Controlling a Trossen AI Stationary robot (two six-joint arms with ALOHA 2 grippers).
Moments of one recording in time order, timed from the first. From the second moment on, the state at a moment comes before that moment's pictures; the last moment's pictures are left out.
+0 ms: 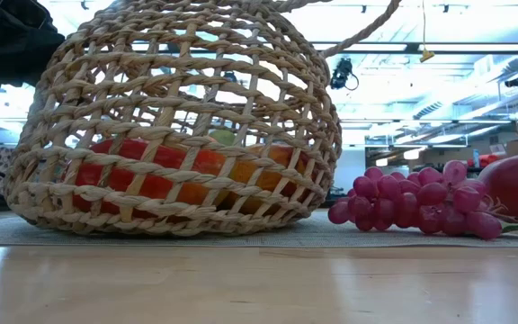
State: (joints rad) left arm -0.24 0.10 0.01 0.11 0.08 -0.20; right arm 0.50 1.70 1.44 0.08 1.20 -1.10
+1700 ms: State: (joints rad) left arm -0.24 0.10 0.01 0.11 0.08 -0.20; right arm 0.02 1.70 1.40 -0.30 0.08 0.20
